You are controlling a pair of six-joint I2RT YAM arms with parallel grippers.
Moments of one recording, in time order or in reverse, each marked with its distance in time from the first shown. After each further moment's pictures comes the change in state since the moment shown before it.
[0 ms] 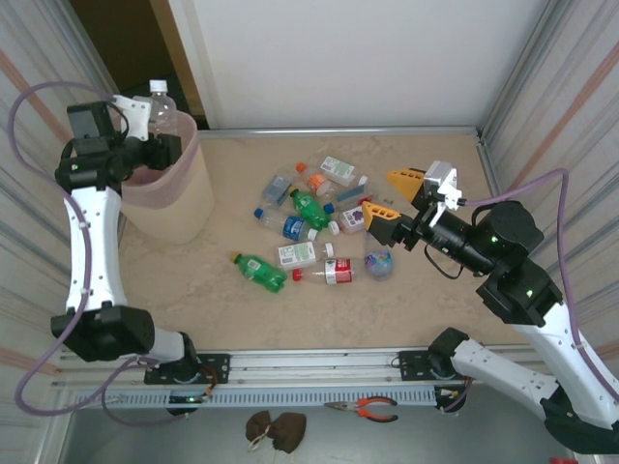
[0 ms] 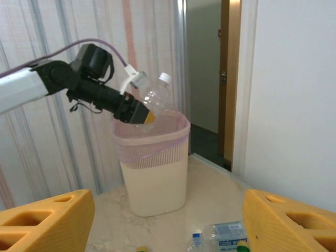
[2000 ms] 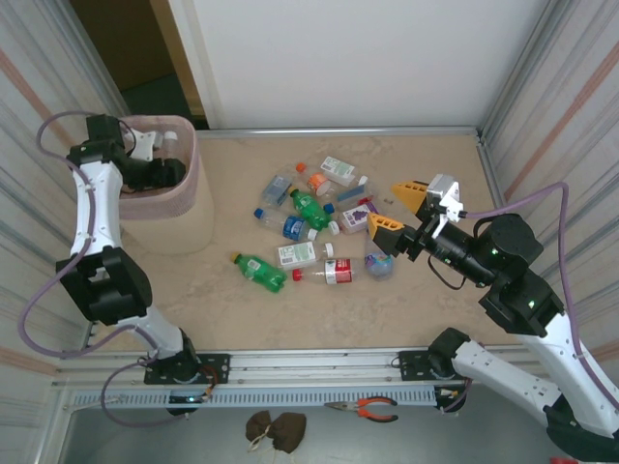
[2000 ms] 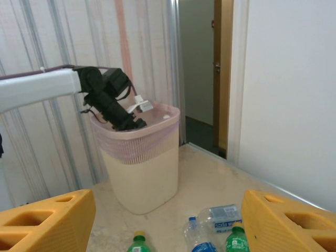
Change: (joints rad) left arm 0.081 0.238 0.005 -0.243 0.063 -0.050; right arm 0.000 -0.077 -0.084 -0.025 0.027 0.003
